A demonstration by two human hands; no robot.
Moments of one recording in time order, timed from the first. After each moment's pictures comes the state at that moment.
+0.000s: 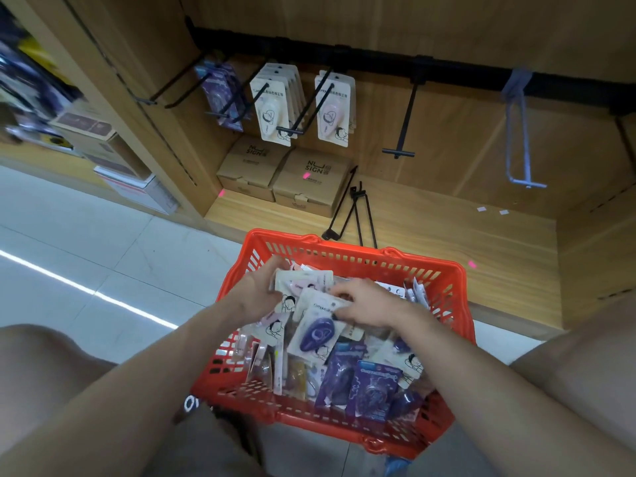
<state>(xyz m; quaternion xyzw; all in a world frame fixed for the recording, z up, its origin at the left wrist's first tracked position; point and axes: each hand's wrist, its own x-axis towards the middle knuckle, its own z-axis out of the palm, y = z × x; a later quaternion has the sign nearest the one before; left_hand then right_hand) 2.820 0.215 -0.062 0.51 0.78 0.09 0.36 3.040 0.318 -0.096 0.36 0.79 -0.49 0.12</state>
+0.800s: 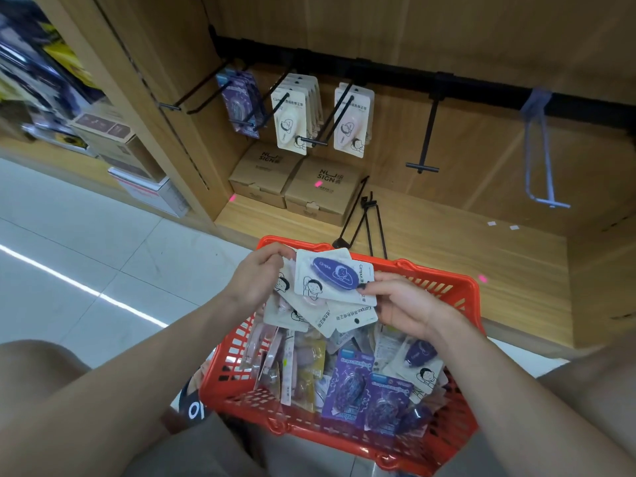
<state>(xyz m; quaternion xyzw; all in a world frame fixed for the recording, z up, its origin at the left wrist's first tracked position) 2.814 0.220 -0.022 0.33 0.77 0.35 0.42 3.052 0.333 -0.084 0.37 0.35 -0.85 -0.07</state>
